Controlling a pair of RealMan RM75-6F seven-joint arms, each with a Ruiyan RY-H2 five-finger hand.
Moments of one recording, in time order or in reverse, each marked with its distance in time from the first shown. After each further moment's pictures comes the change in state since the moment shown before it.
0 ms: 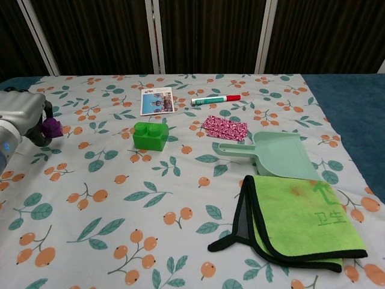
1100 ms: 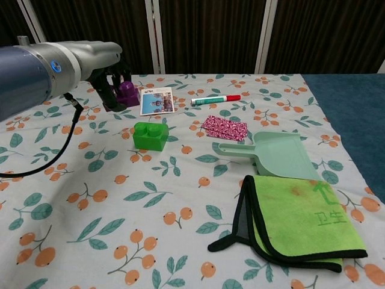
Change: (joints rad) left arm -0.213 0.238 -0.147 -0.778 -0.373 0.039 0.361; right arm -0.001 0.007 -0.003 -0.003 0.002 -0.005 0.009
